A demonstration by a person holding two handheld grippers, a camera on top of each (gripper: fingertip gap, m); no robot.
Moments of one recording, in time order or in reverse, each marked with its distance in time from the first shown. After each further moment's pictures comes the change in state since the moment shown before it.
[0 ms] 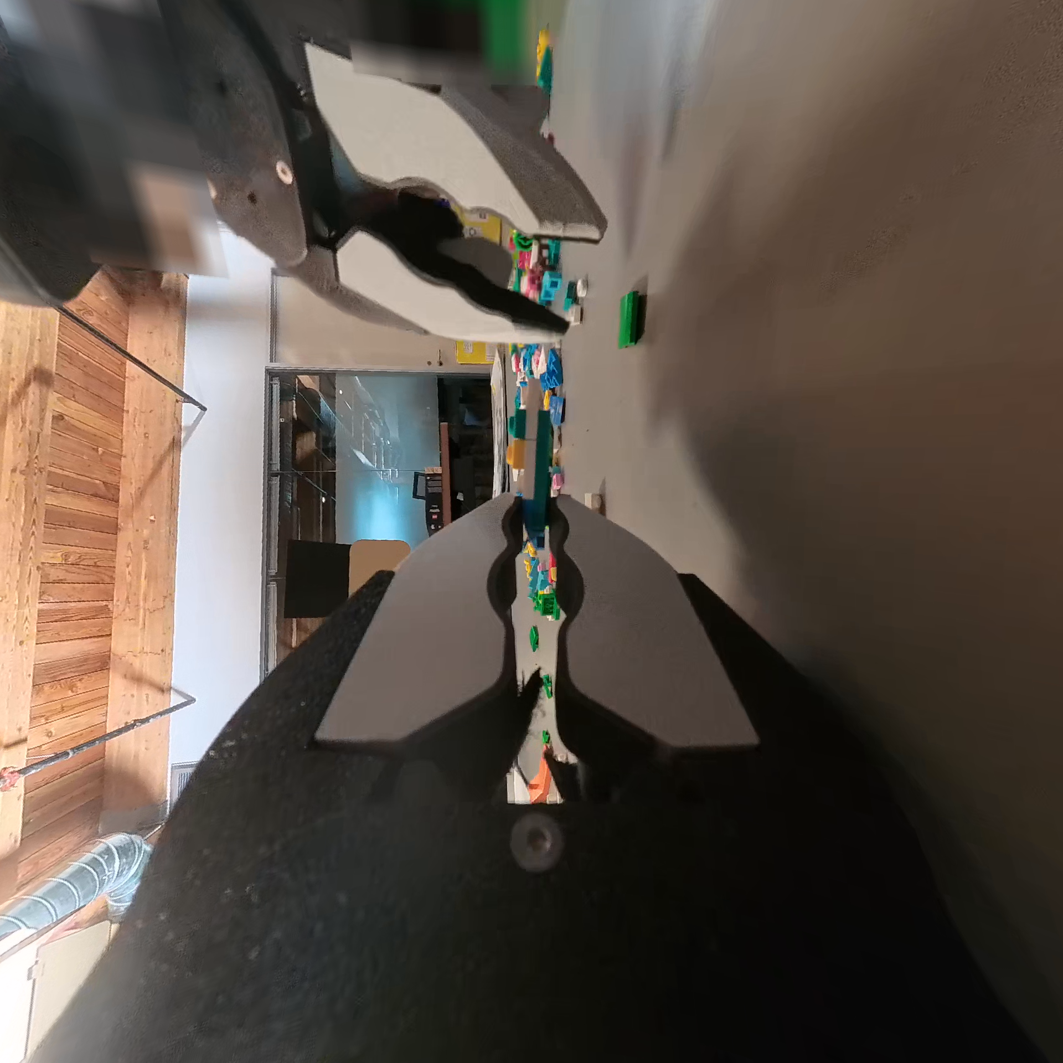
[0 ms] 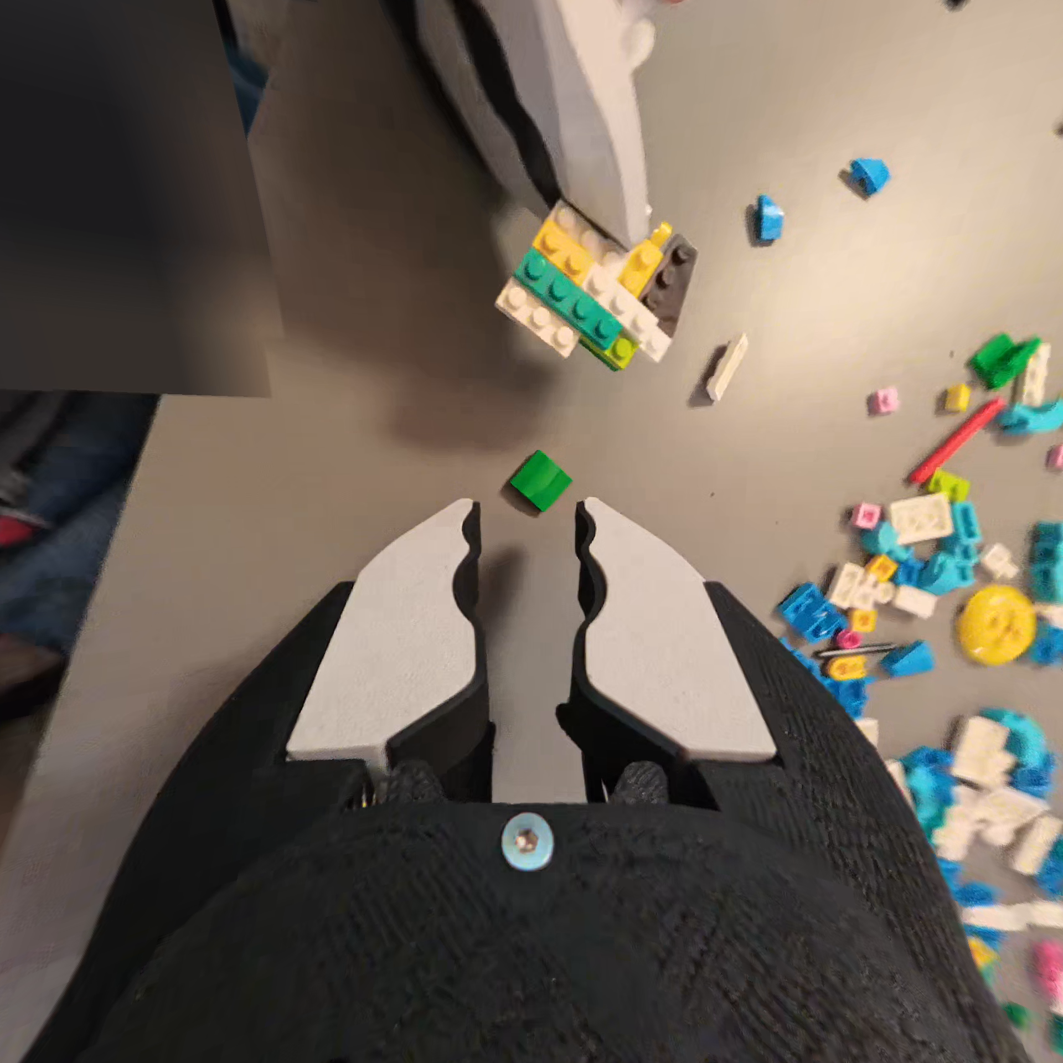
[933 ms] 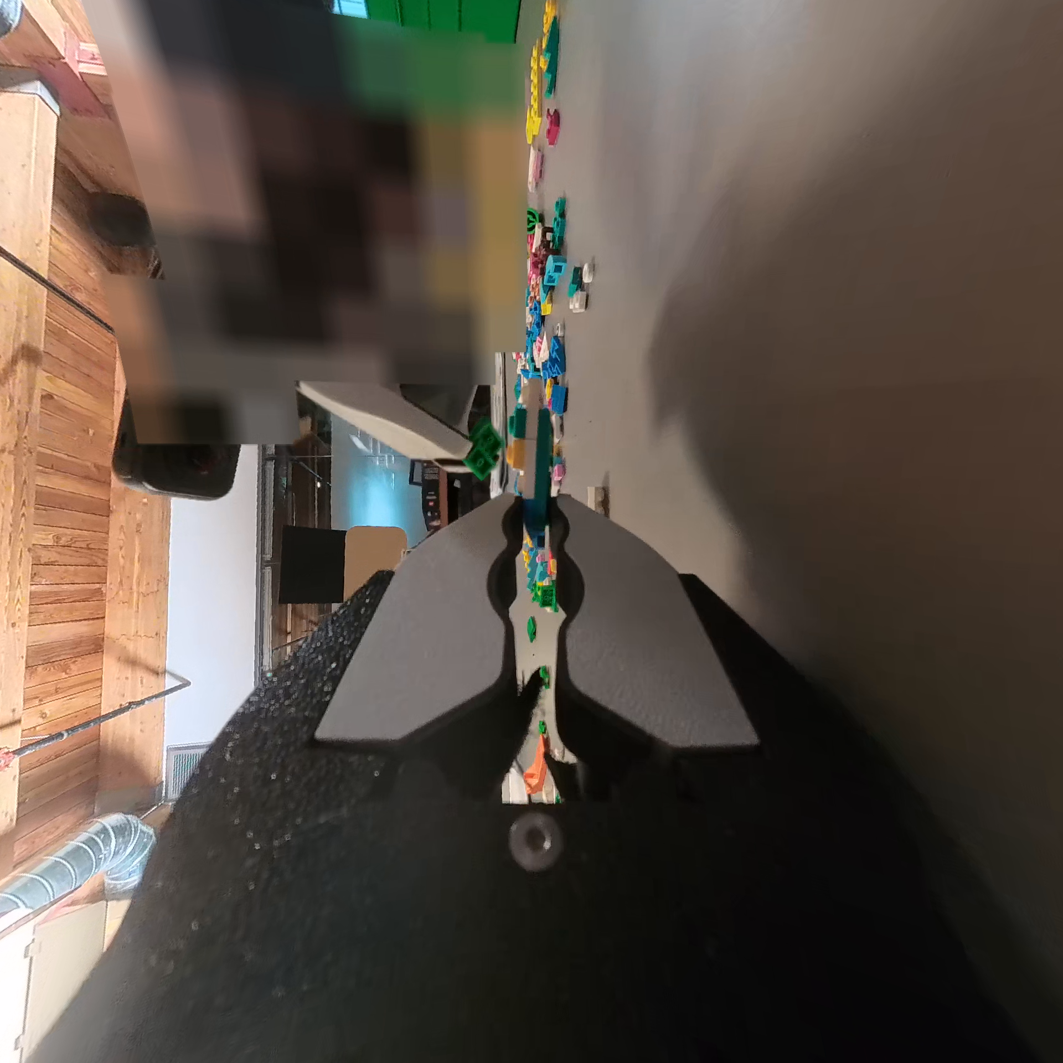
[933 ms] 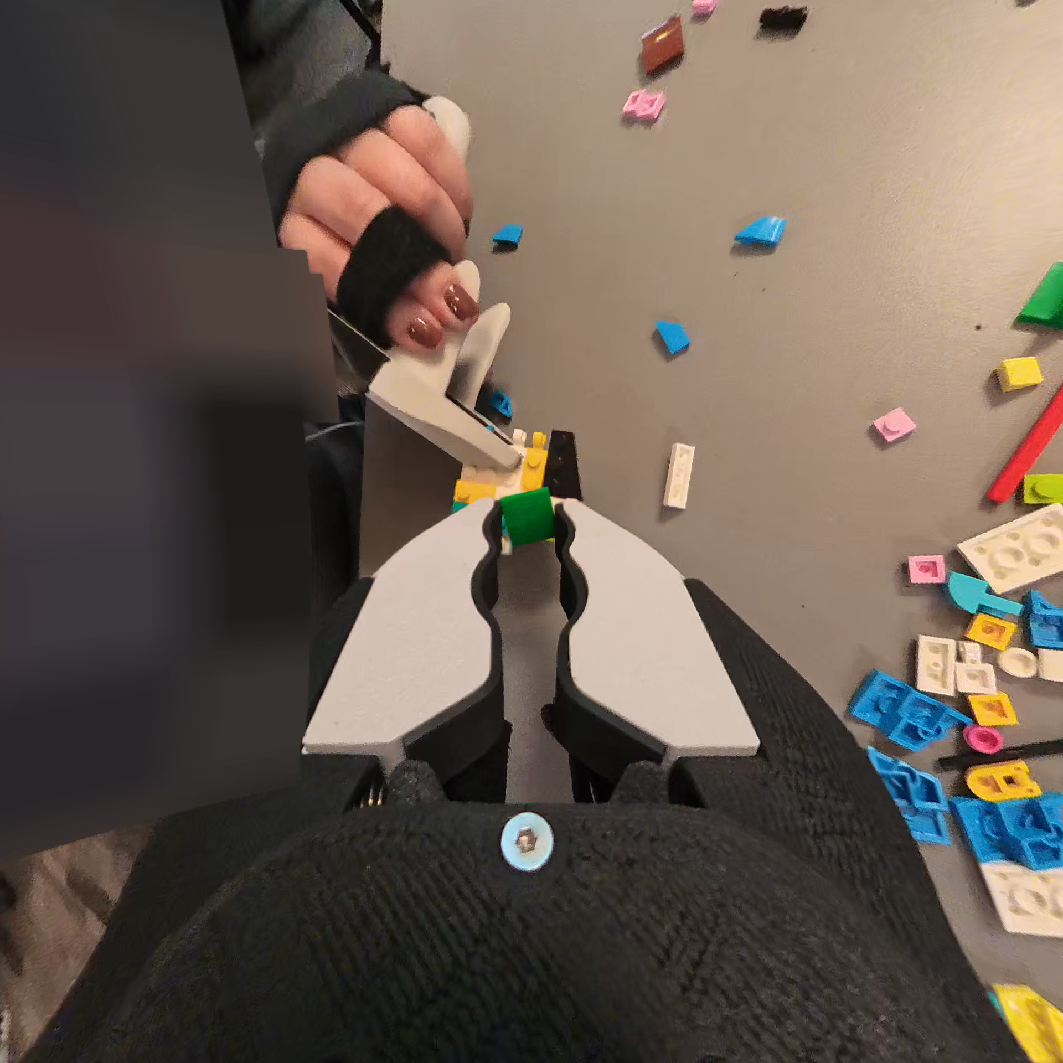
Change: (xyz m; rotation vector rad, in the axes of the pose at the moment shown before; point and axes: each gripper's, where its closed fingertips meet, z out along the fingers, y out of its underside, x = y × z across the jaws) left arm -0.001 0.004 0.002 -0.027 0.000 -0.017; right arm 0.037 -0.059 -0.003 0.193 -0.320 0.621
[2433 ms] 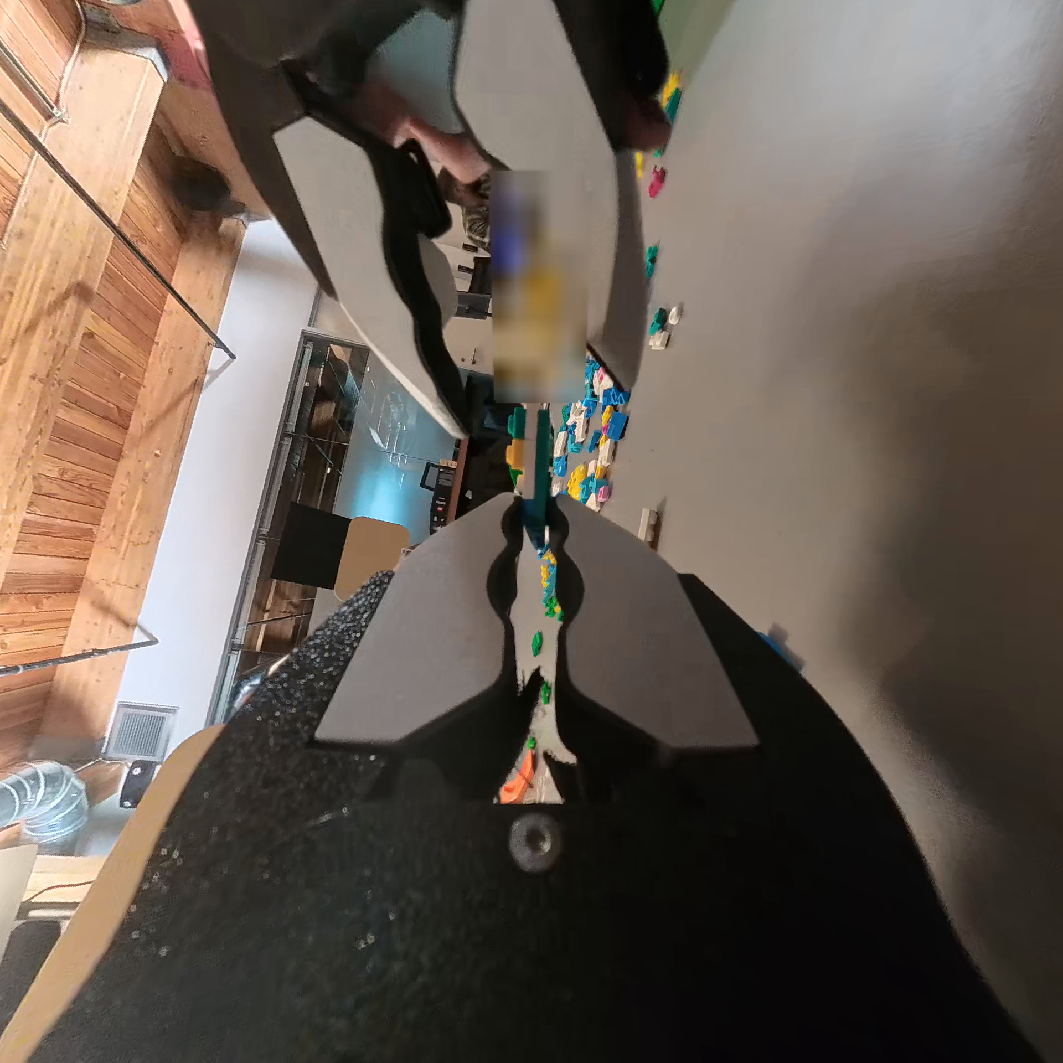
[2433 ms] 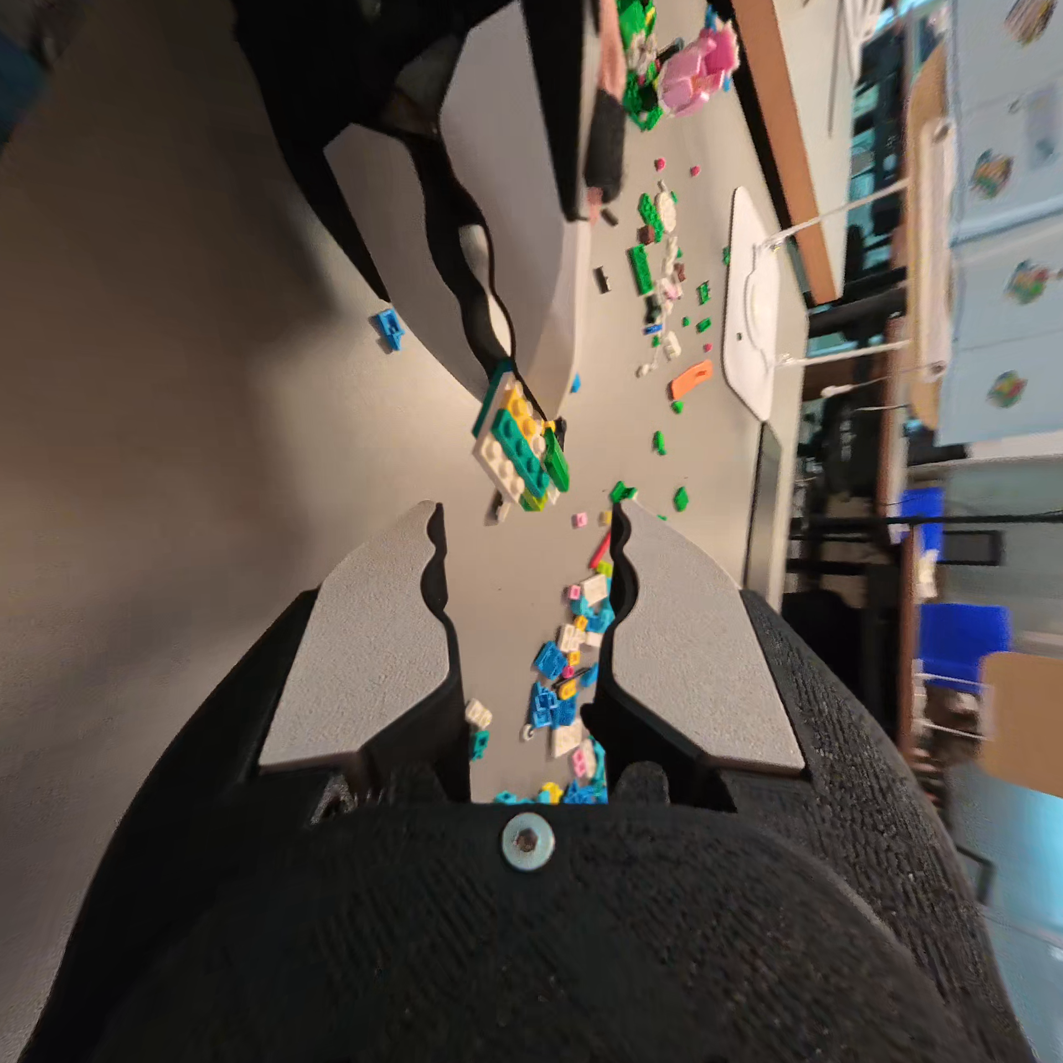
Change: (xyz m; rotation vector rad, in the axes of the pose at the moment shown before) left arm -0.026 -0.002 -0.010 0.058 -0.100 -0.164; right arm -0.016 0.001 -0.011 -0.032 0.919 -1.057
